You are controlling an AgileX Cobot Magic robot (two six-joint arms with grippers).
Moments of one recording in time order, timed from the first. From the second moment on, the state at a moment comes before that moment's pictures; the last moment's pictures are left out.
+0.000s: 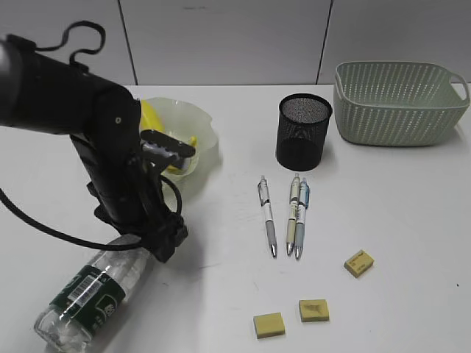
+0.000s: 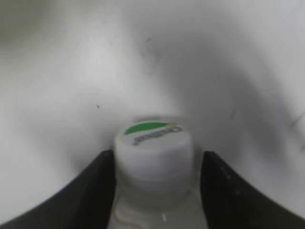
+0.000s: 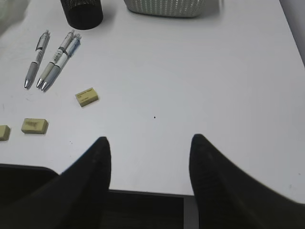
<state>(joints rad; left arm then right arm) -0.62 1.95 -1.13 0.00 0.75 -0.04 0.03 -0.01 -0.55 0.09 1.17 -0.09</state>
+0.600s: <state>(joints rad) -0.61 1.55 -0.78 0.02 0.20 -0.09 0.03 -0.01 -0.55 0.09 1.15 -0.09</state>
